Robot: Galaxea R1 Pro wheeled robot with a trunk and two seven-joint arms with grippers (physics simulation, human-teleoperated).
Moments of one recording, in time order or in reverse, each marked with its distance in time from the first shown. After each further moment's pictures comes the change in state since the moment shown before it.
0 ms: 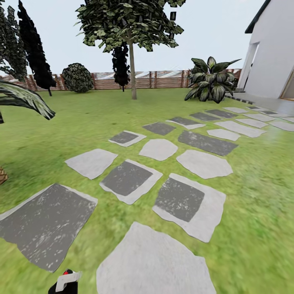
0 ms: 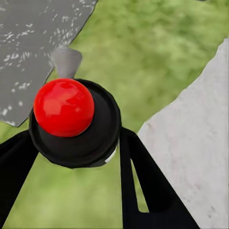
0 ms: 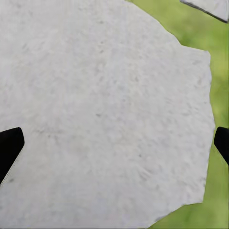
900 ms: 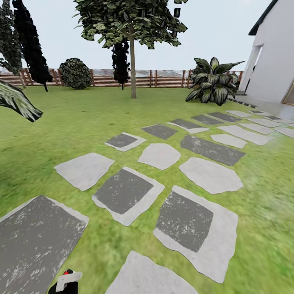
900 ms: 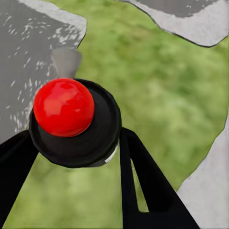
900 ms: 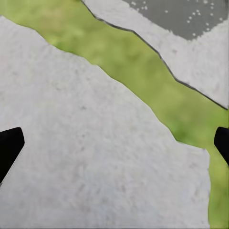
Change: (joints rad) left arm 0.000 -0.001 -0.002 0.000 0.000 -0.003 0.000; right arm 0.000 0.000 0.000 0.000 0.000 0.000 0.000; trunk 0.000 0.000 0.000
